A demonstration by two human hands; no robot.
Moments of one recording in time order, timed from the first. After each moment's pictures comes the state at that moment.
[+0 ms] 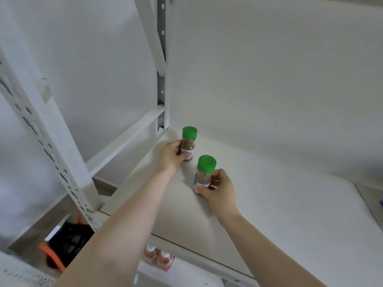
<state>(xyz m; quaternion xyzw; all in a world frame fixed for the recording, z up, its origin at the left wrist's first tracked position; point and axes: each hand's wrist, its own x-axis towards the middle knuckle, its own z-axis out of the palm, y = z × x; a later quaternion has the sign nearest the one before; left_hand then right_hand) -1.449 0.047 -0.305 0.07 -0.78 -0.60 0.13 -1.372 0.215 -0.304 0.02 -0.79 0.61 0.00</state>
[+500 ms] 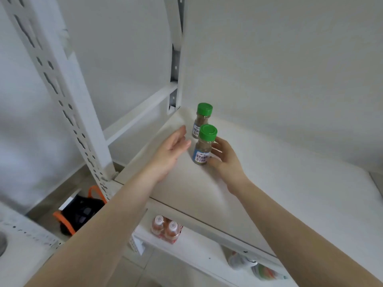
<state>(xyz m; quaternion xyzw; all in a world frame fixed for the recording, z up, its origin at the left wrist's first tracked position) -1.352 0.033 -0.298 0.03 -0.68 -0.73 0.04 -1.387 0.204 -0.302 0.10 -0.75 0.64 -0.08</state>
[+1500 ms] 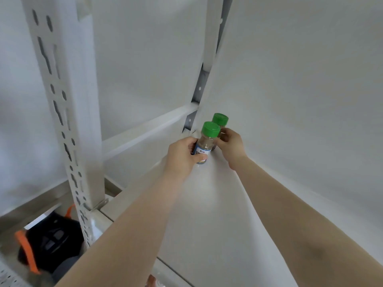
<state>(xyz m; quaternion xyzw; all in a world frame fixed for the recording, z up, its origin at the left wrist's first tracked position) -1.462 0.004 -0.331 0.09 -0.76 -0.61 0.23 -1.566 0.128 -0.302 0.17 -0.80 0.57 0.00</state>
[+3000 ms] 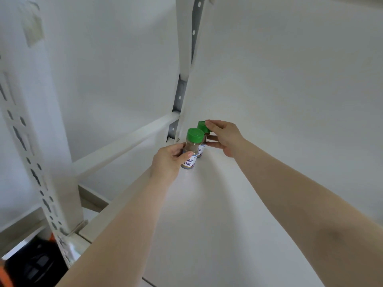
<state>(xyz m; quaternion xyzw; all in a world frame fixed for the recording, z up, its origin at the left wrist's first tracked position) -1.488 0.004 -0.336 0.07 -0.66 -0.72 0.21 -1.578 0.139 -0.240 0.11 -0.76 0.64 -0.10</state>
